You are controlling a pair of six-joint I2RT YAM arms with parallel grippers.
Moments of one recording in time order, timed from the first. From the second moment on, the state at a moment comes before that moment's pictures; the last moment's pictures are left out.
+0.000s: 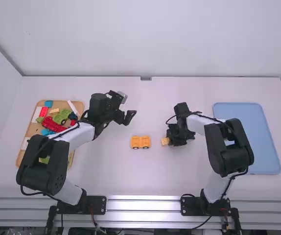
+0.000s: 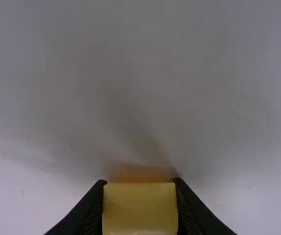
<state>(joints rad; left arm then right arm) -0.19 1.62 0.79 0.27 0.43 0.12 0.28 1.88 0.96 -0.56 -0.33 1.58</state>
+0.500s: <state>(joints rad) -0.19 1.62 0.79 0.27 0.43 0.12 0.25 1.88 0.96 -0.54 -0.39 1.58</state>
